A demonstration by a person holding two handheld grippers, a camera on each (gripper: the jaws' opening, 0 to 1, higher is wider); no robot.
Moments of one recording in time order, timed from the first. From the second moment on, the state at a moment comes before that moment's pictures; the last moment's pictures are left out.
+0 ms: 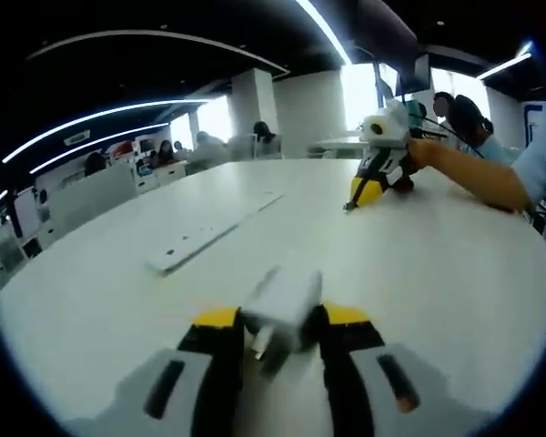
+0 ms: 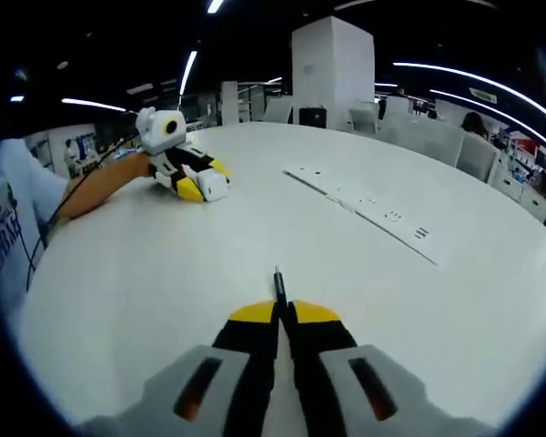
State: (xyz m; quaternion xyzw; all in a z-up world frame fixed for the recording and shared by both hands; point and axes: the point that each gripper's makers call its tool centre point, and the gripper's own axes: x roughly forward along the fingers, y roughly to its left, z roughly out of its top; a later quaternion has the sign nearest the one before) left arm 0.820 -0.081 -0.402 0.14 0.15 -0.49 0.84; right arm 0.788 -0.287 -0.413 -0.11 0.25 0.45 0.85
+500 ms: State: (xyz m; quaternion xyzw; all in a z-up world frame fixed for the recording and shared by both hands) left arm 0.816 -0.083 -0.402 0.15 0.15 -0.51 0.83; right arm 0.787 -0.286 -0.413 -0.11 0.26 0.44 0.85
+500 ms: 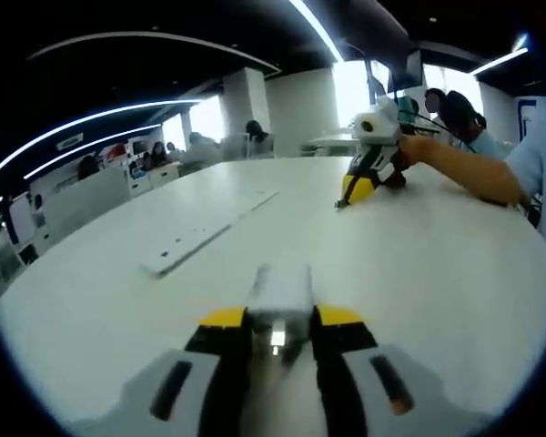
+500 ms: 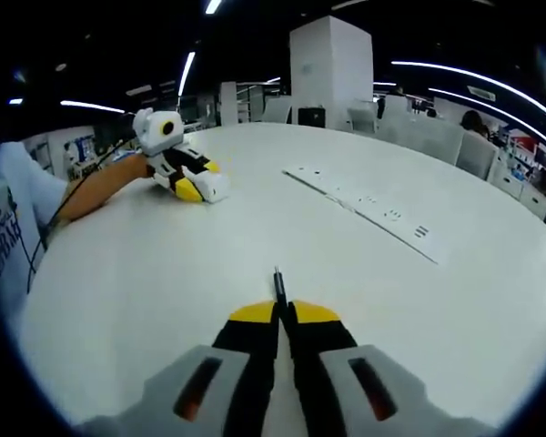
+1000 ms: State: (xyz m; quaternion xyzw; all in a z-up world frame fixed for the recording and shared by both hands) left arm 0.811 -0.085 -0.401 0.15 0.15 -0.53 0.82; right arm 0.787 -0.286 -0.413 -0.11 0.27 0.44 0.85
